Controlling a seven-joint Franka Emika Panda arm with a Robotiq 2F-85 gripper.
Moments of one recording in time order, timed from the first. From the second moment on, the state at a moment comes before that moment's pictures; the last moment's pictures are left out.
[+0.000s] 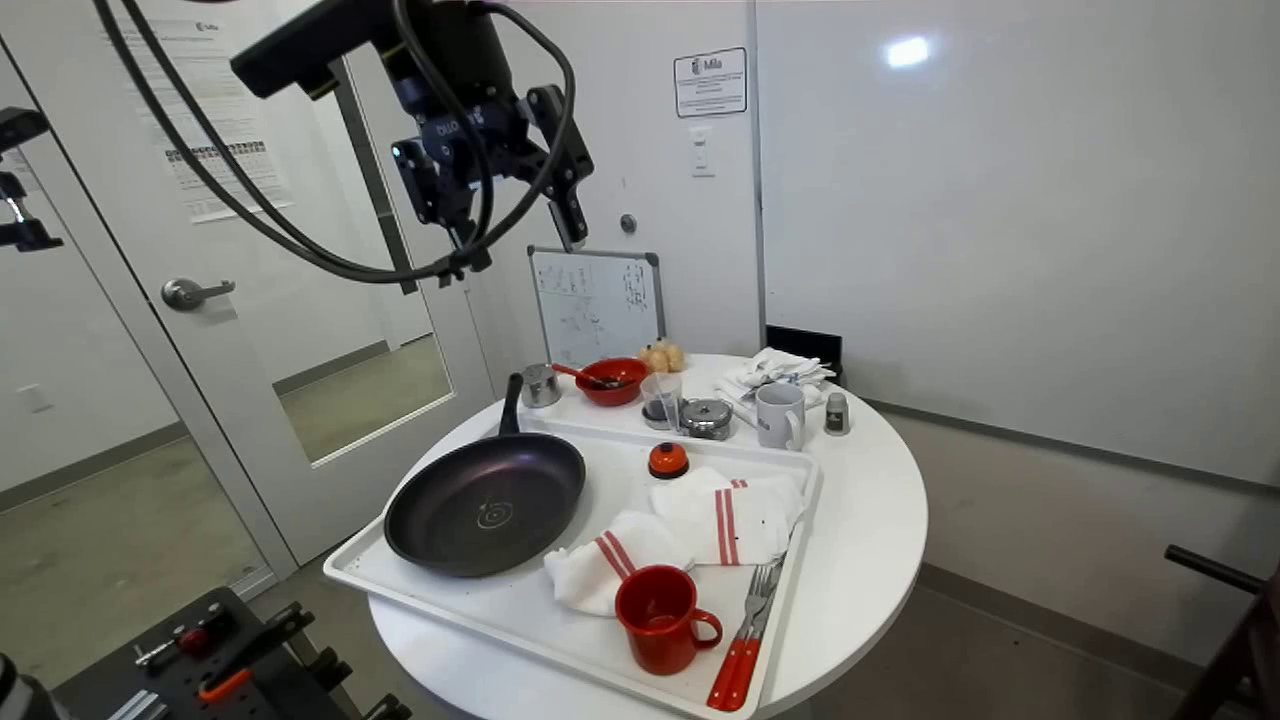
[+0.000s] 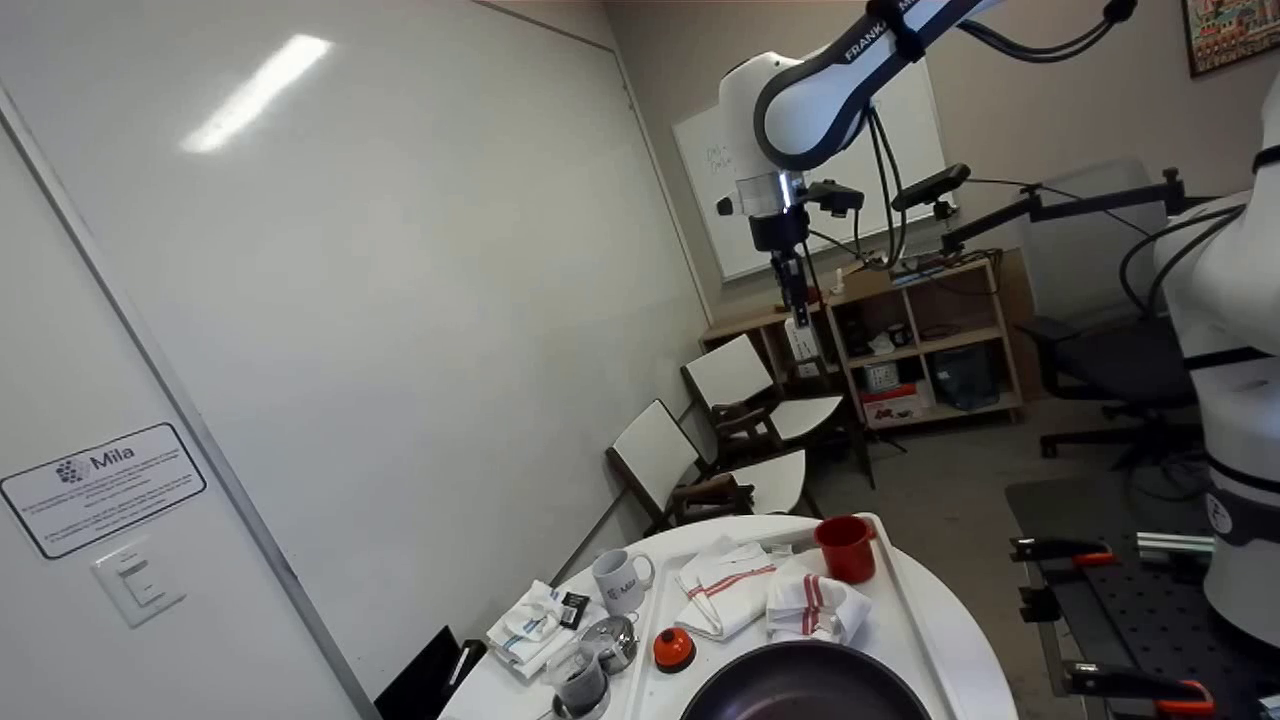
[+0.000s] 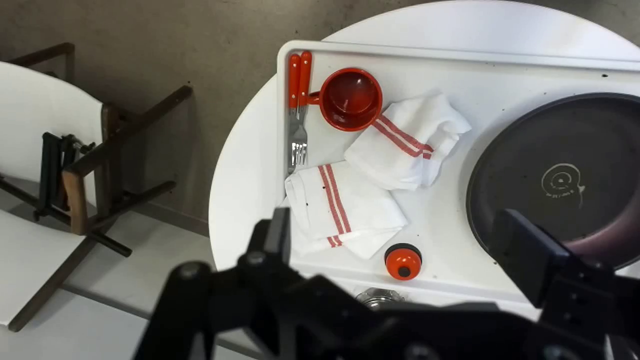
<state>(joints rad) -0.12 -0.47 -0.28 -2.35 -0.26 2.05 -0.50</state>
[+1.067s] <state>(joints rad) -0.12 -0.46 -0.28 -2.35 -0.24 2.06 -0.50</state>
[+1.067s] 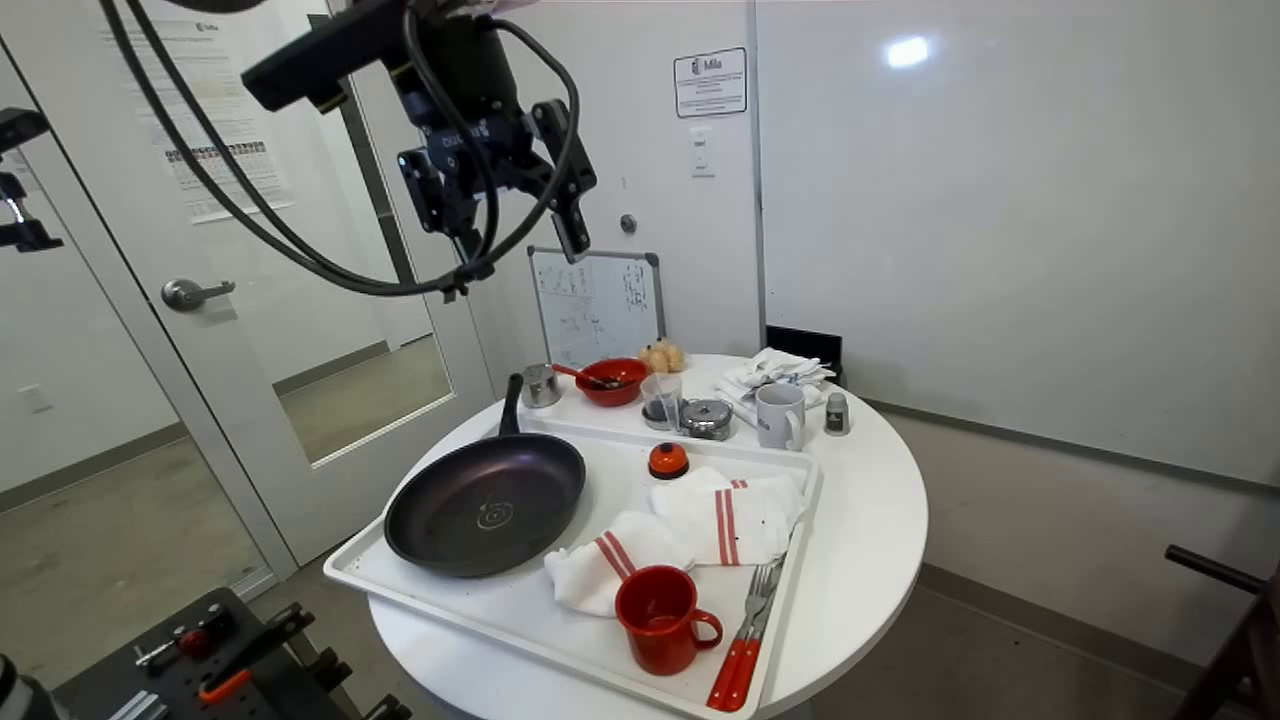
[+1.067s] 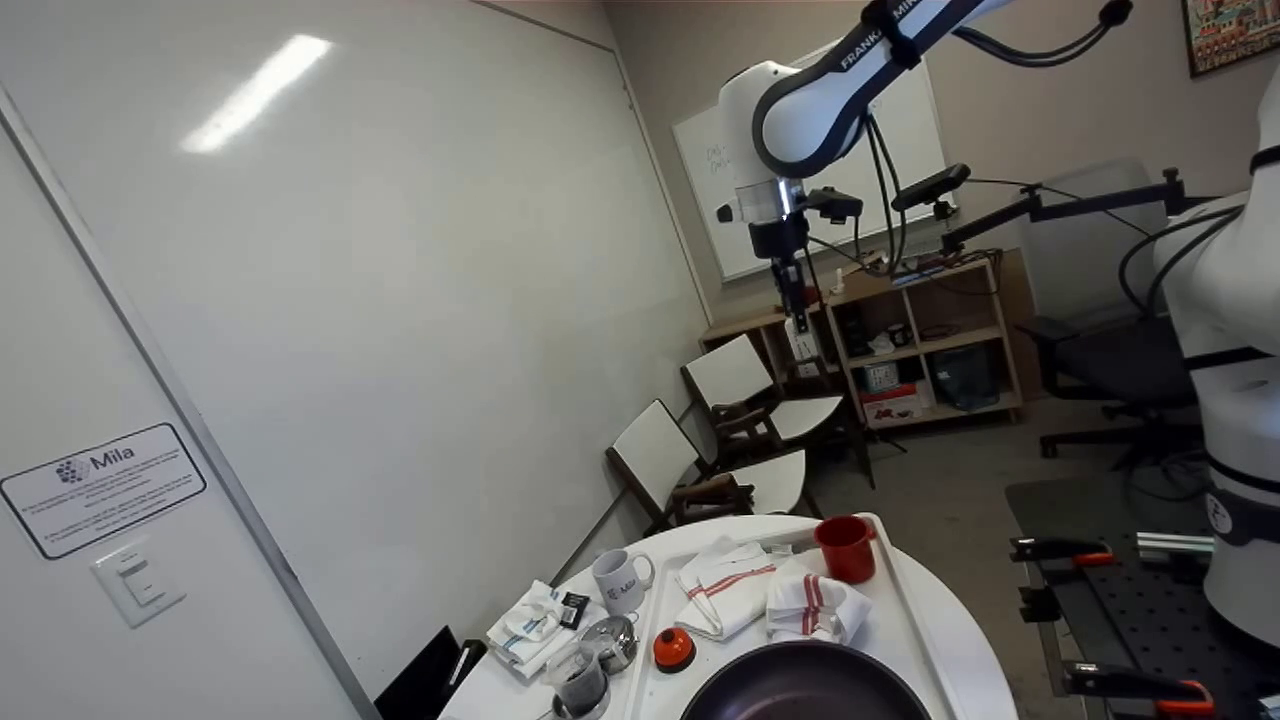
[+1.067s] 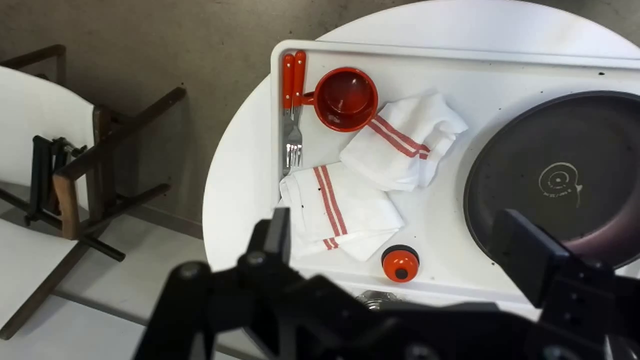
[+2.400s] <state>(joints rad) -0.20 0.10 -0.30 -2.31 0.24 2.39 -0.59</state>
